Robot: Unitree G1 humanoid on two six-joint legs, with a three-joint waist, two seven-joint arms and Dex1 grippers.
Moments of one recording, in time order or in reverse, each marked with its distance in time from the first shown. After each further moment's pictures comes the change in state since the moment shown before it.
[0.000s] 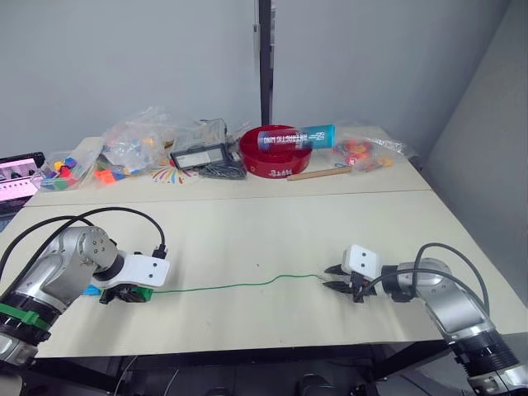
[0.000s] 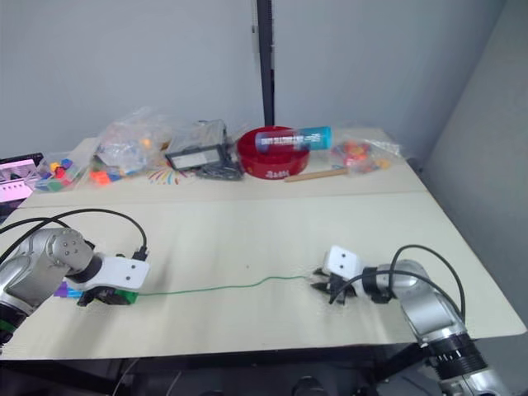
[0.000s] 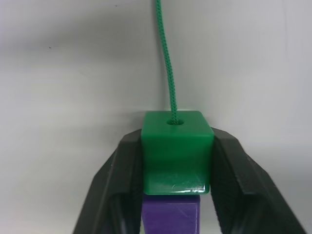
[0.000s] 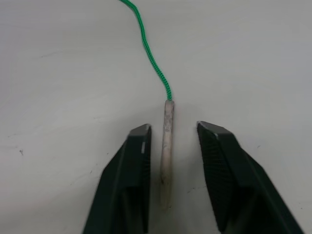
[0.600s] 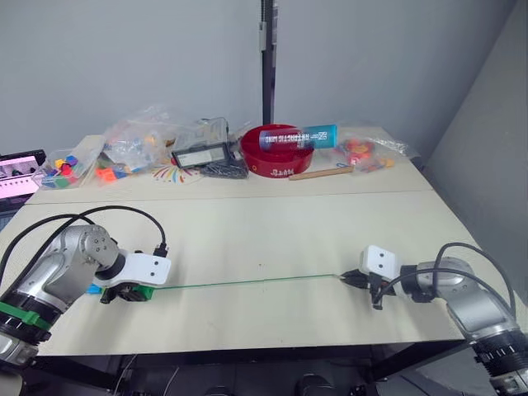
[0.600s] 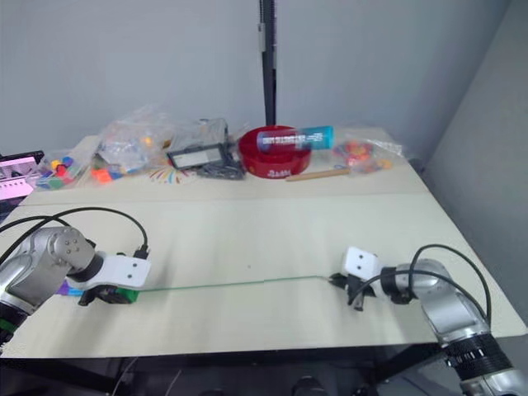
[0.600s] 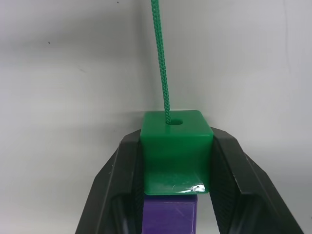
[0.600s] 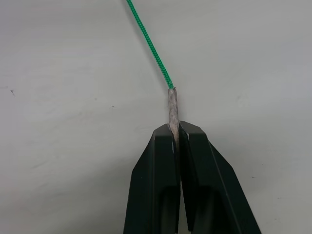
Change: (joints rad) left arm -0.003 0.015 -0.023 -0.019 0.004 0.063 -0.022; right arm 0.020 -0.086 -0.018 0.044 0.030 -0.070 0.006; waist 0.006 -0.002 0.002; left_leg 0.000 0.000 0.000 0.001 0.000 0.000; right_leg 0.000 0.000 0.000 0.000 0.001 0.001
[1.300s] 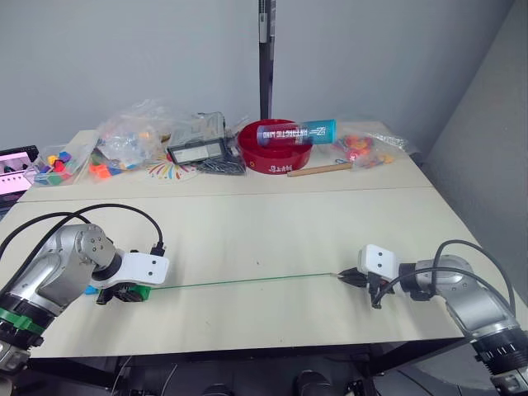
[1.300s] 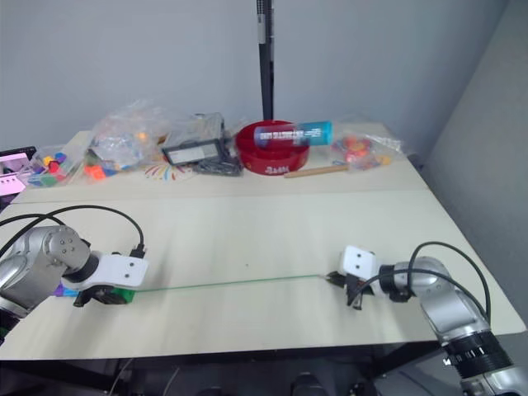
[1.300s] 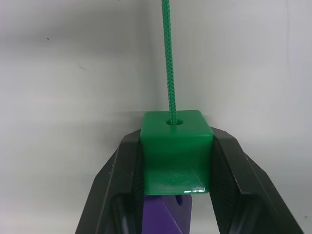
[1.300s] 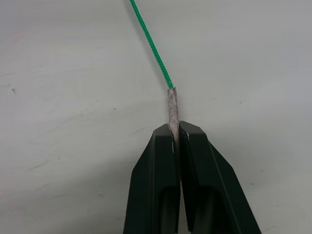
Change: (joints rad) left arm 0.025 0.033 0.009 -0.076 -0.008 0.072 -0.002; right arm -0.004 -0.029 0.013 -0.018 0.012 -0.013 0.006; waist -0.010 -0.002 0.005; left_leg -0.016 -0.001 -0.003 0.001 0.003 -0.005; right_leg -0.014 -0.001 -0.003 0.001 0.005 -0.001
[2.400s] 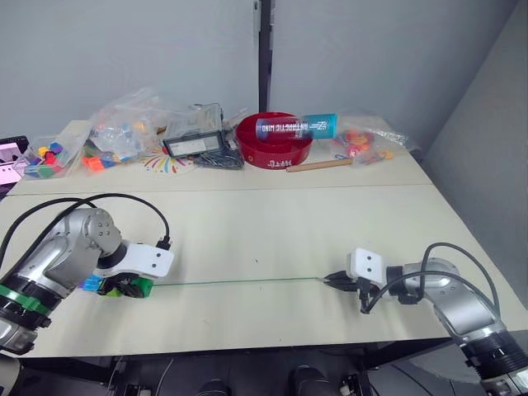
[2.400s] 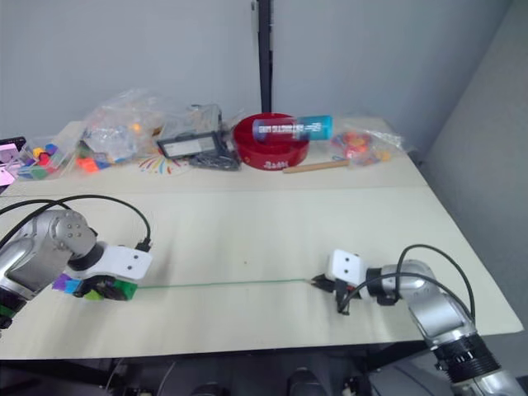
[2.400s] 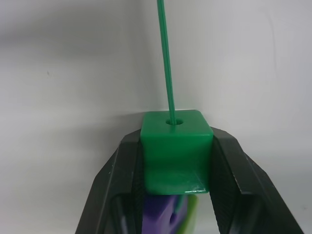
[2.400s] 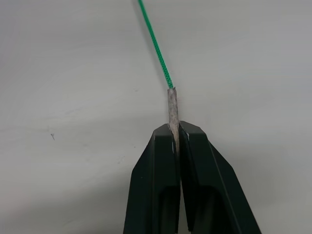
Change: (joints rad) left arm -0.137 0.013 -0.085 0.054 -0.015 -0.015 -0.125; right arm -0.007 0.040 0.018 -0.021 0.030 -0.030 -0.006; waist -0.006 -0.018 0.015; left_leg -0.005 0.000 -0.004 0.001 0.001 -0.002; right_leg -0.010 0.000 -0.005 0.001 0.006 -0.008
